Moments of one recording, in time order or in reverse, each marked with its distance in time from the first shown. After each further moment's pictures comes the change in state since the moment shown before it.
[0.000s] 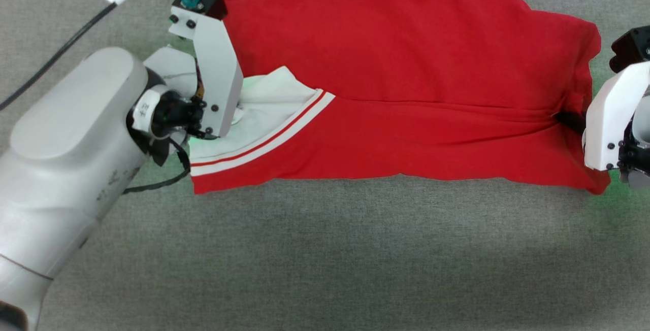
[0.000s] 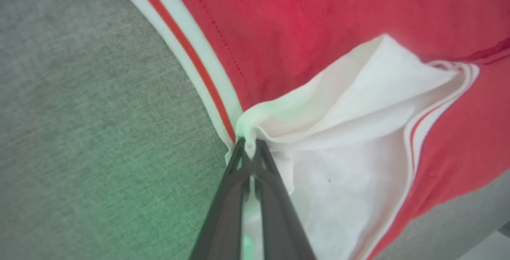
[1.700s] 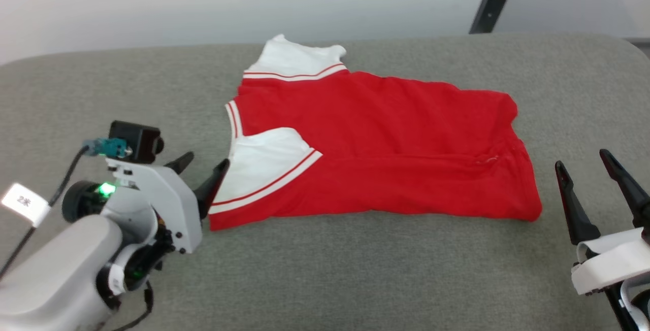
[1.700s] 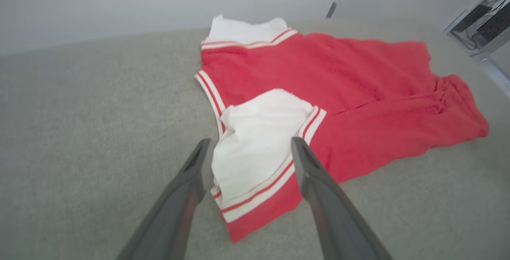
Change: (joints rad) left arm 0.545 0.202 0.152 -0.341 -0.005 0.059 -0.770; right arm 0.575 0.100 -0.194 -0.311 -0.439 0.000 -1.013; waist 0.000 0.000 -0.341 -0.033
